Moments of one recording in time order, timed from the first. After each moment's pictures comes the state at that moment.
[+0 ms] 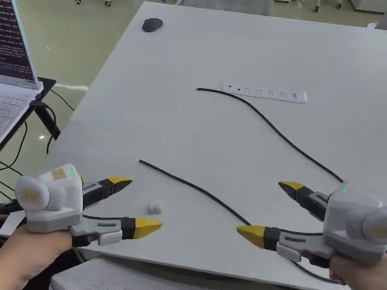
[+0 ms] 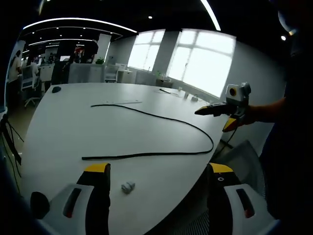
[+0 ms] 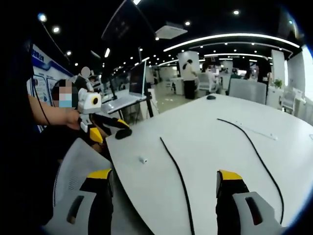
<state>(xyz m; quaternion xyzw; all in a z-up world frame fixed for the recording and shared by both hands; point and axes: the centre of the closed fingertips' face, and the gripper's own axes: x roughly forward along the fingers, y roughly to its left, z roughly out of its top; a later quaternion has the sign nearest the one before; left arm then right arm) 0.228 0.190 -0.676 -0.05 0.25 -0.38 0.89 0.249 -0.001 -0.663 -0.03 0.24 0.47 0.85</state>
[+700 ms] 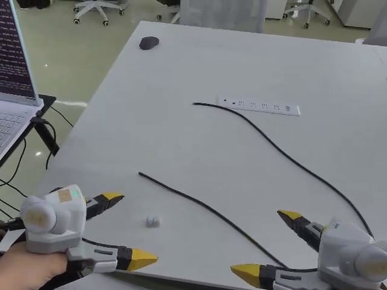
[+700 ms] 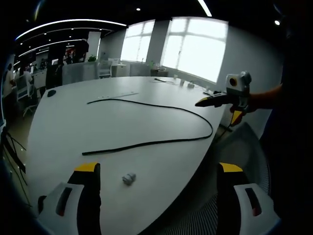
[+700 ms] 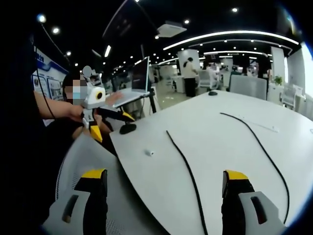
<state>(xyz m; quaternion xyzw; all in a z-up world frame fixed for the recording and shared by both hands) 0.217 0.193 -0.692 0.00 0.27 -0.39 0.88 0.226 0.000 -0.676 -0.04 0.25 0.47 0.85</state>
